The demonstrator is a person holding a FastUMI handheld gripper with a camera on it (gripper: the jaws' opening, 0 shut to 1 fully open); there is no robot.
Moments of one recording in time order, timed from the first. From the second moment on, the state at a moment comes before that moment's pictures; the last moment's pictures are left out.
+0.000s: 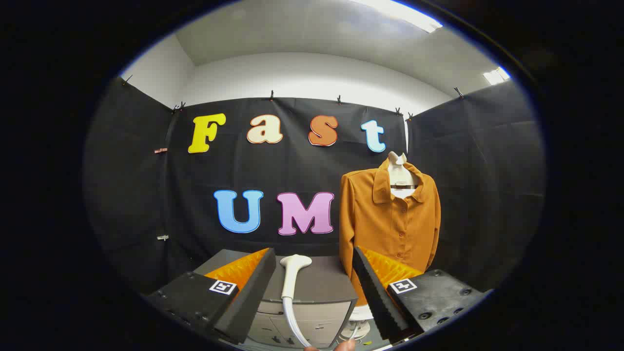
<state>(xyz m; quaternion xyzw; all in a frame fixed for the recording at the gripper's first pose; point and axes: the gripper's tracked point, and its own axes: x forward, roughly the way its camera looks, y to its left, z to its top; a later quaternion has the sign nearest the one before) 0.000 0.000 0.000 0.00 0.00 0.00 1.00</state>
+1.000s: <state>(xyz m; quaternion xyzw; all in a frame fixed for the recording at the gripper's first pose) -0.001 0.002 0.002 -0.01 0.00 -0.01 1.00</state>
